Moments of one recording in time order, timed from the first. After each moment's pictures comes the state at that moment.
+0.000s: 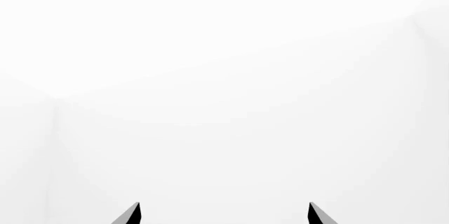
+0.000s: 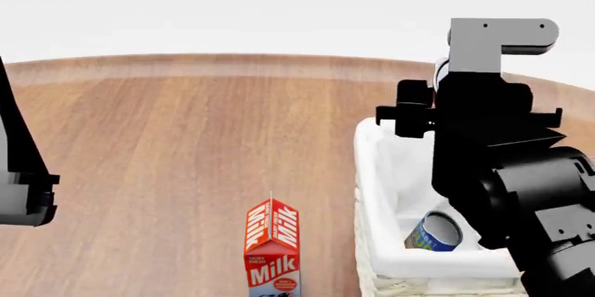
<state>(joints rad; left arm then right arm) -0.41 -0.13 0.17 1.02 0.21 -0.68 -0.02 1.30 0.41 -0.91 0.73 1.09 0.56 0.50</state>
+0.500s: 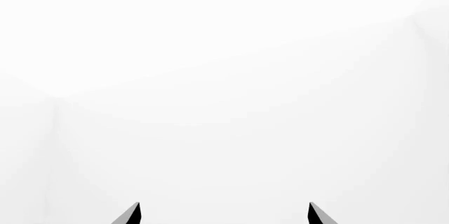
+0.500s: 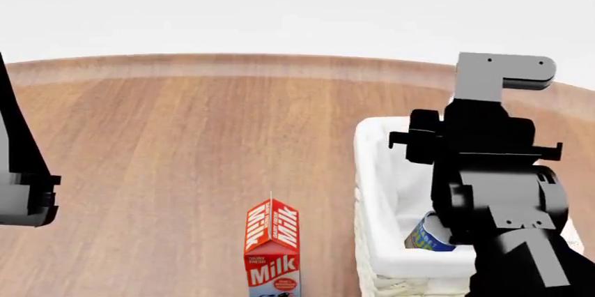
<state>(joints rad) -0.41 -0.13 0.17 1.02 0.19 -0.68 -0.03 1.34 0.22 -0.91 1.25 0.97 0.43 0.33</state>
